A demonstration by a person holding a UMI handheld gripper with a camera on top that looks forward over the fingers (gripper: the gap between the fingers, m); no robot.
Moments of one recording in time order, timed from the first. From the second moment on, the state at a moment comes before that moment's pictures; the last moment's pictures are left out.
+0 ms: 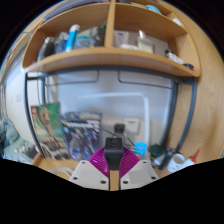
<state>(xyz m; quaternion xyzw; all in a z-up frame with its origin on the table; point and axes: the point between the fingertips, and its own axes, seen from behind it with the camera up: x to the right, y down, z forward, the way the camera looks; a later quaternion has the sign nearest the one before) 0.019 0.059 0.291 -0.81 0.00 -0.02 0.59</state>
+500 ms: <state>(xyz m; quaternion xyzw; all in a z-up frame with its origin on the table) 0.169 -0.044 0.004 -0.96 0.02 -0.02 0.28</state>
